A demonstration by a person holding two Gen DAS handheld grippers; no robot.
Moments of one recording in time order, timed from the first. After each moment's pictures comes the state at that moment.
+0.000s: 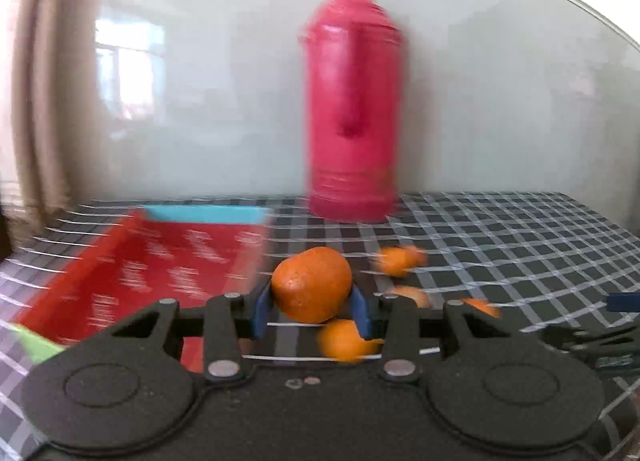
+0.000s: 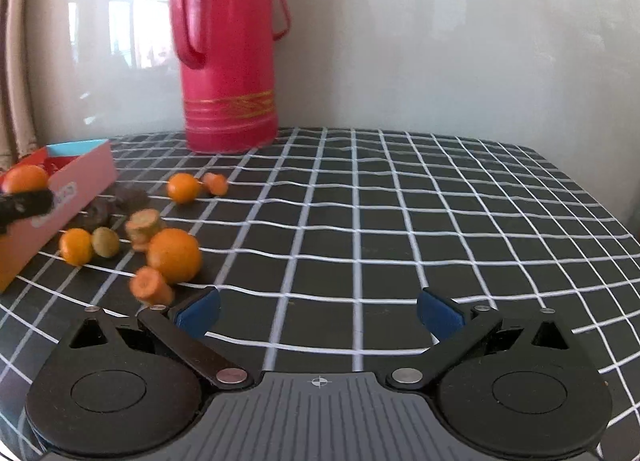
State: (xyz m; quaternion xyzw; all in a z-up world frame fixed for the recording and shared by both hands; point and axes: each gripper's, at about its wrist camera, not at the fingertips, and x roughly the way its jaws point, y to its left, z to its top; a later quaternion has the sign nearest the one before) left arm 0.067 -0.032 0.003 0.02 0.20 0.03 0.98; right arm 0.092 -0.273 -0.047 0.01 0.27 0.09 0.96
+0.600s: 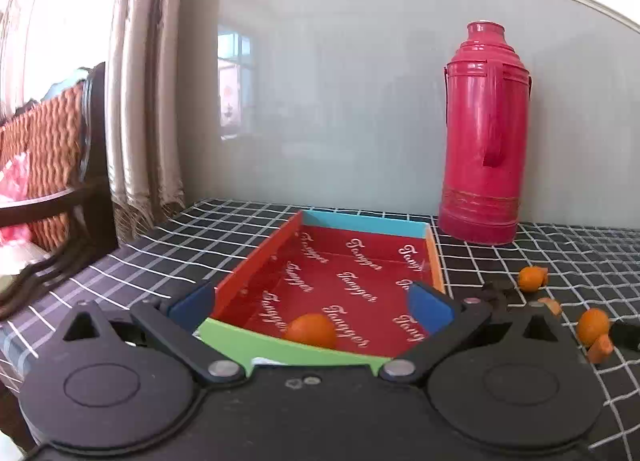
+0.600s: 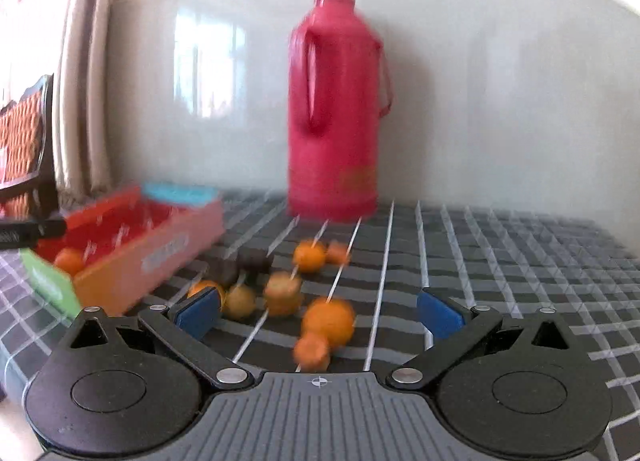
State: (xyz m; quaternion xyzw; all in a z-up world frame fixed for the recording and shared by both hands) left arm 0.026 0.052 0.011 0.00 0.17 0.15 0.97; right arm 0.063 -0.199 -0.028 -0.02 0.20 0.16 0.97
